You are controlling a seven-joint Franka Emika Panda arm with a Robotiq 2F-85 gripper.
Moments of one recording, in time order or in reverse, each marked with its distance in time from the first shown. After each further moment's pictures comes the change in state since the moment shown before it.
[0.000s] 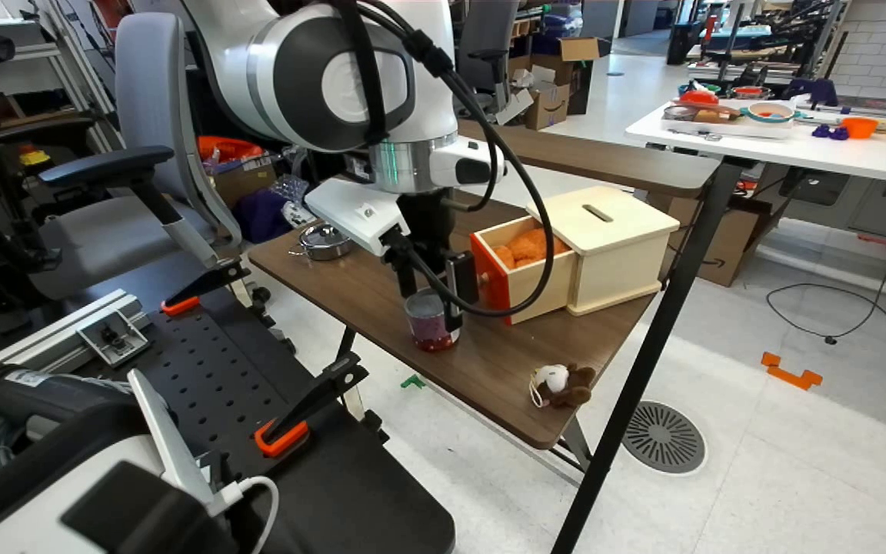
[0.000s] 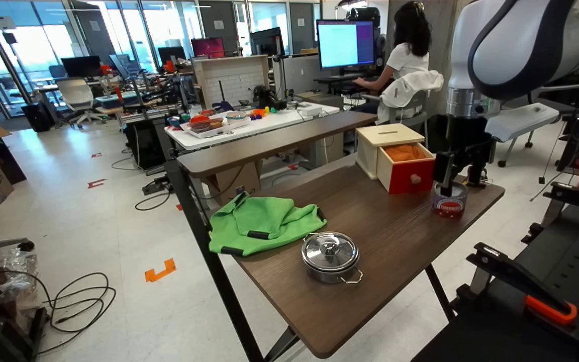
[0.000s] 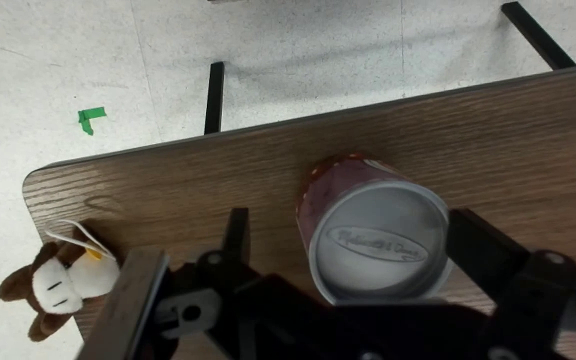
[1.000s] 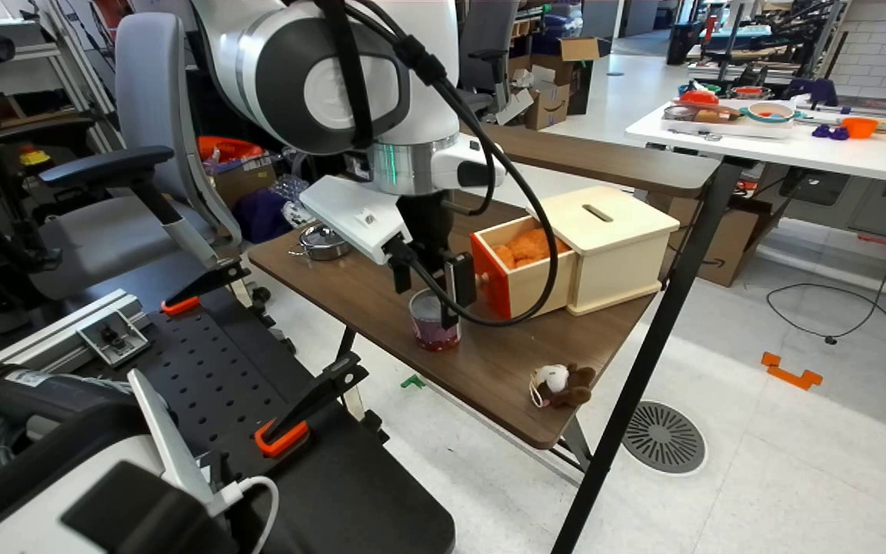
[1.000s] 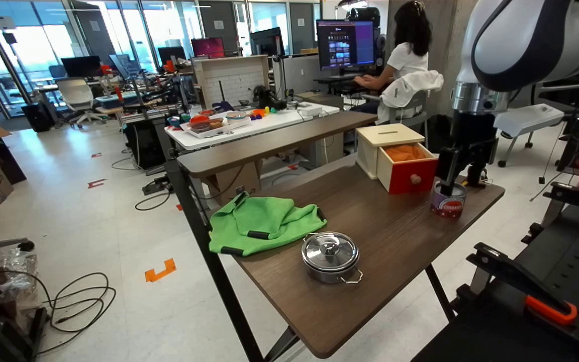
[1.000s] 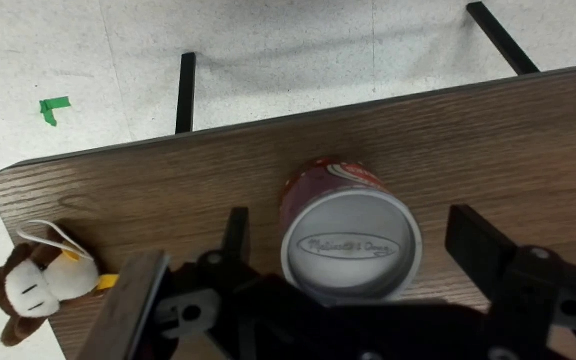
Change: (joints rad) arm -0.111 -0.022 0.098 -0.031 0.090 0.031 -0.139
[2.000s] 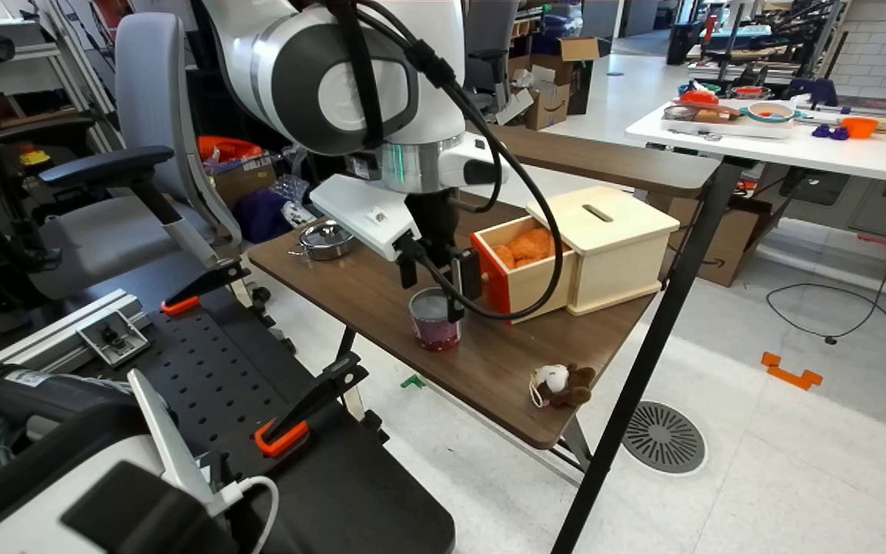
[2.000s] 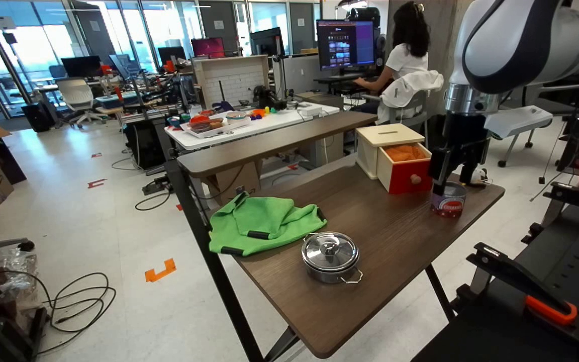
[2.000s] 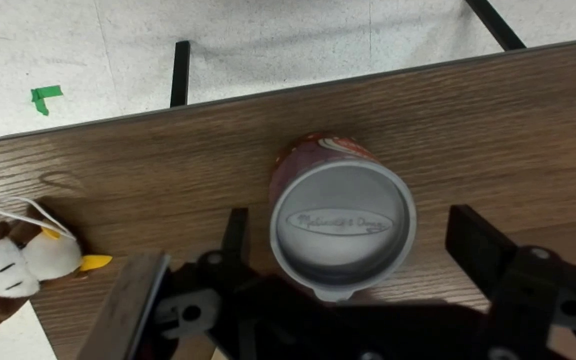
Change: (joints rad) arm 0.001 0.028 0.009 0.040 0.004 0.000 -0.001
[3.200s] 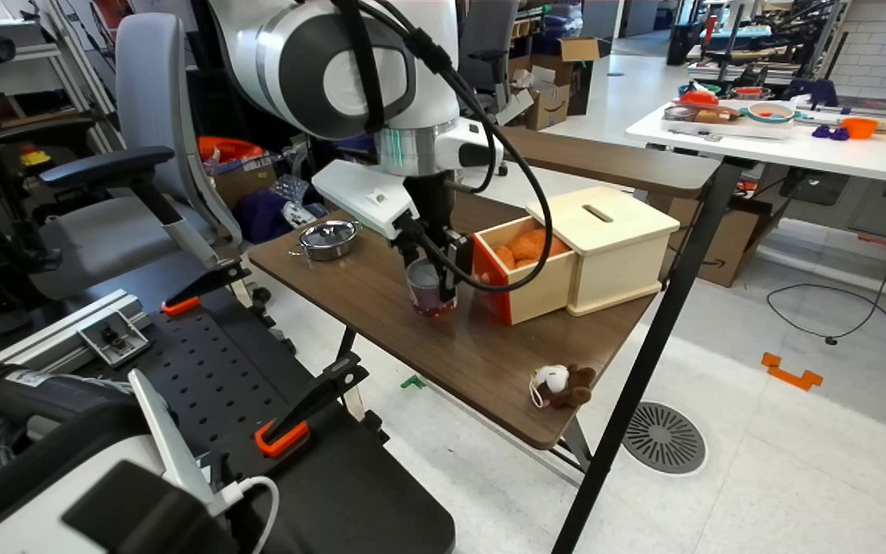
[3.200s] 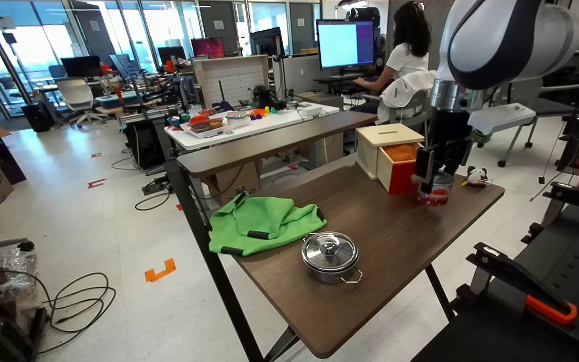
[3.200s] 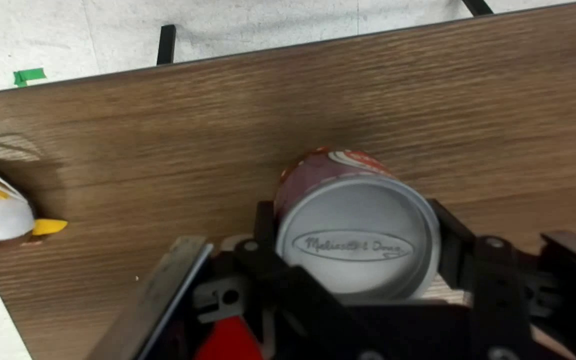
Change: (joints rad) arm 0.034 -0.001 0.015 0.032 0.016 -0.013 0.015
